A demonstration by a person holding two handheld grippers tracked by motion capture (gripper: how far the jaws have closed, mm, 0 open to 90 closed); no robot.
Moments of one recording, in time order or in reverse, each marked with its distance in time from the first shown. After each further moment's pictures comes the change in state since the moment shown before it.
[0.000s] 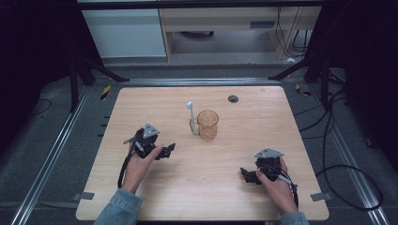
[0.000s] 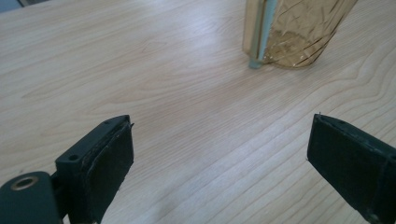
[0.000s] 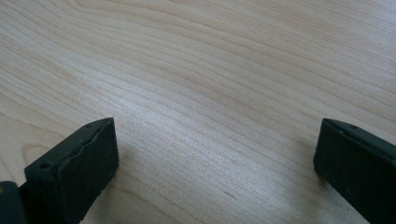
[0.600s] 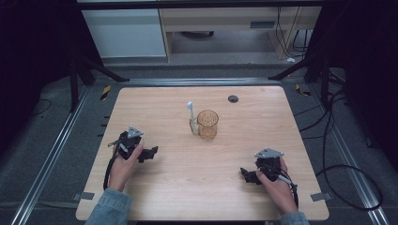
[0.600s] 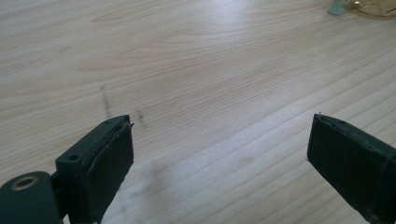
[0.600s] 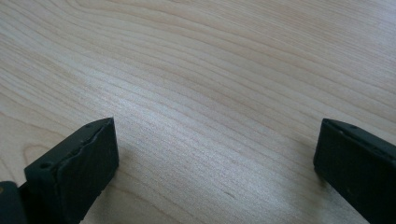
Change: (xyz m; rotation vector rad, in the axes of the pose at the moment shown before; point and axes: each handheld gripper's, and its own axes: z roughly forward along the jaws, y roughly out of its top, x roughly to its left) left arm 0.049 -0.034 -0.015 0.122 0.088 -0.095; right arm 0.000 0.000 0.000 0.000 0.001 -0.001
